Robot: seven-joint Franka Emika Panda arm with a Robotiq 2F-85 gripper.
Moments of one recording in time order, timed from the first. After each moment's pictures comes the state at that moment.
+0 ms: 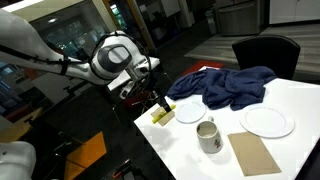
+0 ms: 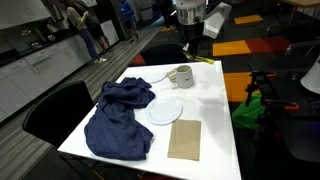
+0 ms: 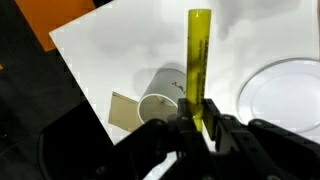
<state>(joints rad) 0.04 -0.07 0.10 -2.43 -0.47 2.33 0.81</state>
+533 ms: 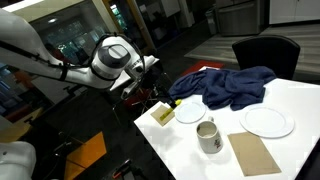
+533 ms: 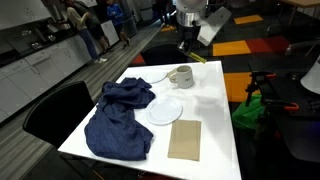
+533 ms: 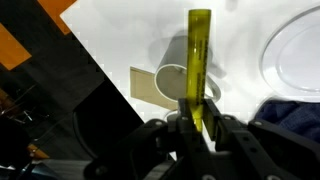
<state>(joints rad) 0.04 -0.07 0.11 -2.42 -0.73 2.35 1.15</state>
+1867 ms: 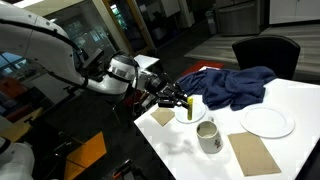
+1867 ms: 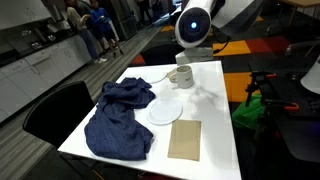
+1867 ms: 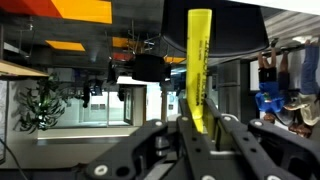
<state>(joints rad) 0.12 0.16 0.15 -2.31 -1.30 1.82 2.42</state>
